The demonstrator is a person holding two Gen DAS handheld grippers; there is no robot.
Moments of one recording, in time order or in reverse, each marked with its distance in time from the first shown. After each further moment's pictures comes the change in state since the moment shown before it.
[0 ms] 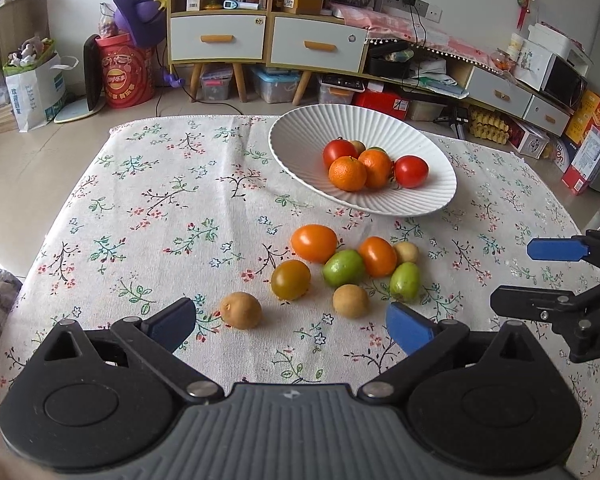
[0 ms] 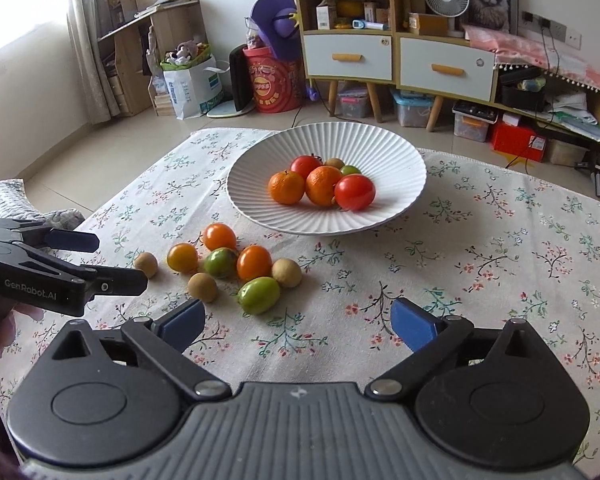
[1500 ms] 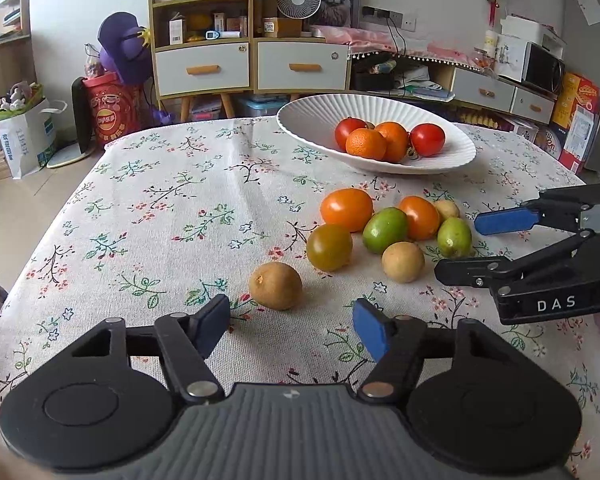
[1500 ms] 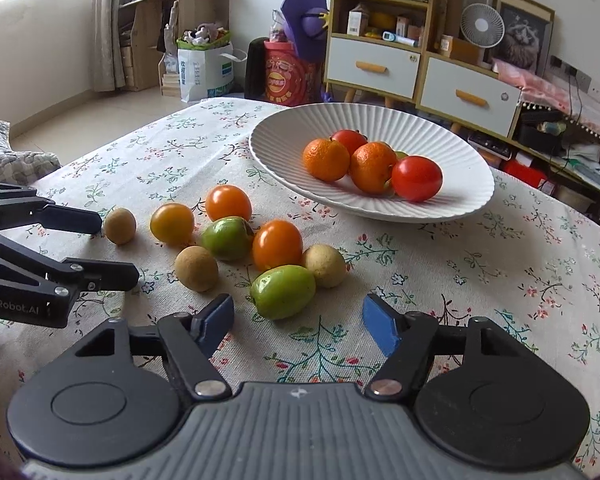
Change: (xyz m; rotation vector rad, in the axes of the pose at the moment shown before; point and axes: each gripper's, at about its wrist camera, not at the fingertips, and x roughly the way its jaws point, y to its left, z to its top) left arm 0.027 0.020 -0.042 0.117 -0.126 -0.002; right arm 0.052 0.037 -0.020 -0.175 -0.047 -0.072
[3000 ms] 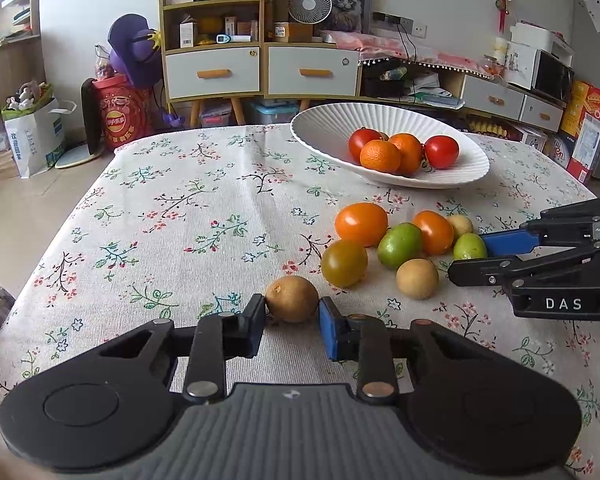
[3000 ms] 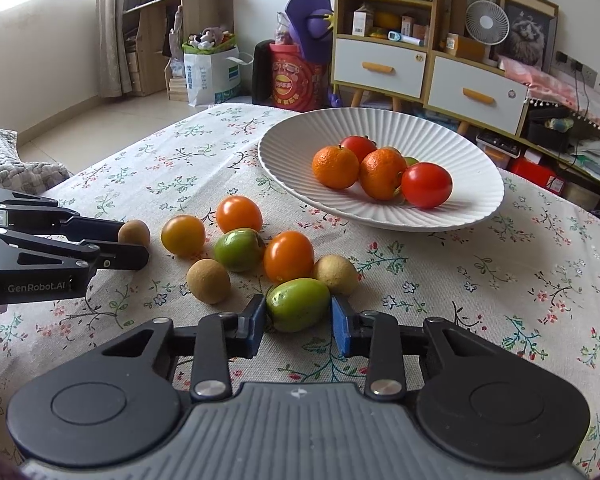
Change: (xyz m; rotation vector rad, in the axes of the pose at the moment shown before) left arm 0.002 0.006 0.007 -0.018 -0.011 0.024; right arm 0.002 -0.002 0.009 0.031 0.003 0.028
